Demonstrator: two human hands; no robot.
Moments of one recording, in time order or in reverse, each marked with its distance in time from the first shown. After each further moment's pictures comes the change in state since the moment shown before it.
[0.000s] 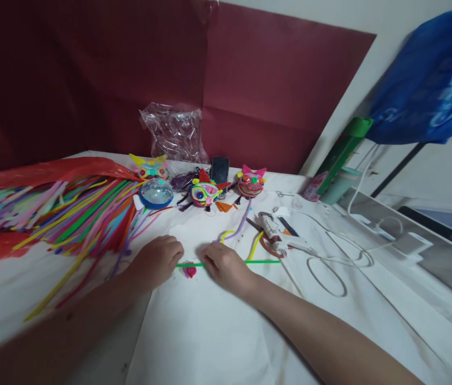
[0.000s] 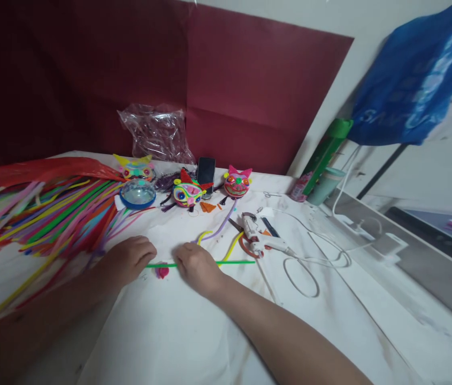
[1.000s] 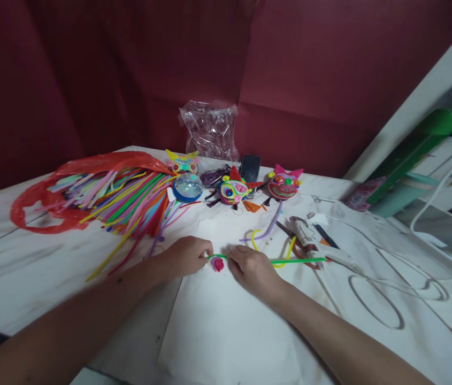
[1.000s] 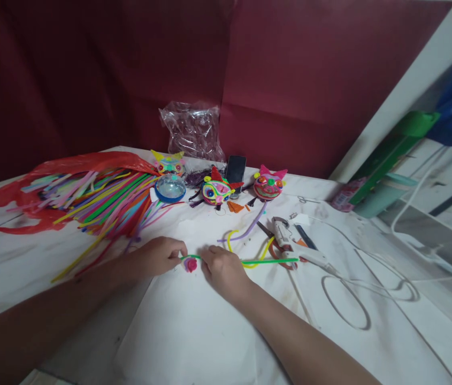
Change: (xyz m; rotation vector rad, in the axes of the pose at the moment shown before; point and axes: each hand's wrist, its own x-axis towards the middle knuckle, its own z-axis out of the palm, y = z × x) left_hand -0.006 0.001 0.000 -0.248 -0.231 -0.280; right_hand -0.004 -0.010 -0.004 -0.298 -0.205 0.066
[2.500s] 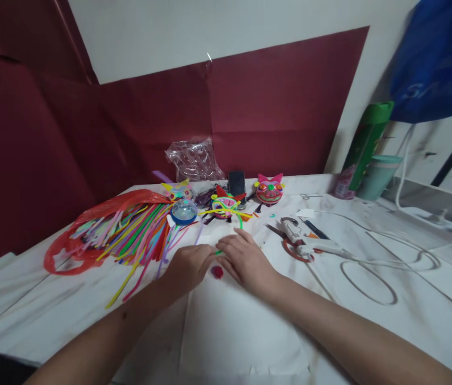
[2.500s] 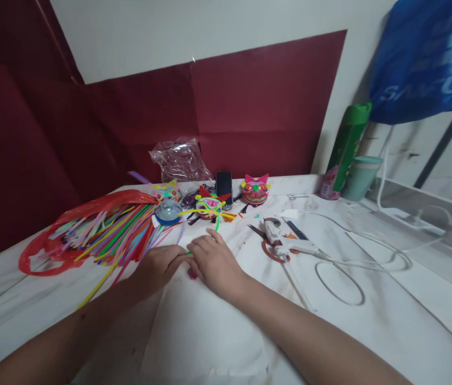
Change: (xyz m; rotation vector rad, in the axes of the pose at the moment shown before) left_hand -0.013 0.048 -0.027 0.206 0.280 0.173; right_hand 0.002 -0.008 -0.044 0.140 0.460 -0.225
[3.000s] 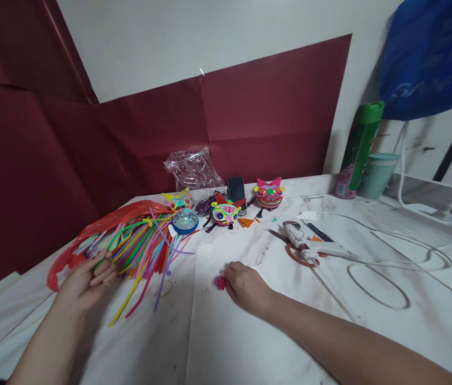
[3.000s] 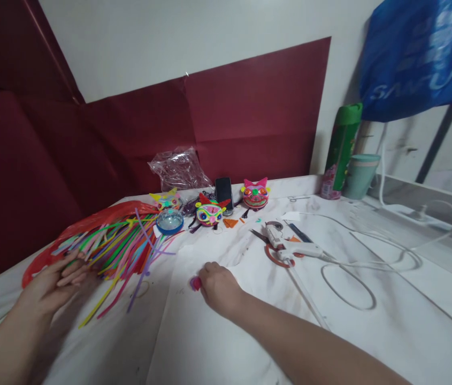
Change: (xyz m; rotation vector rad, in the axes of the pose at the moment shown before) left_hand -0.077 -0.109 -0.107 -0.667 0.442 -0.830; right_hand -0.019 -0.004 0.045 -0.062 -0.416 0.291
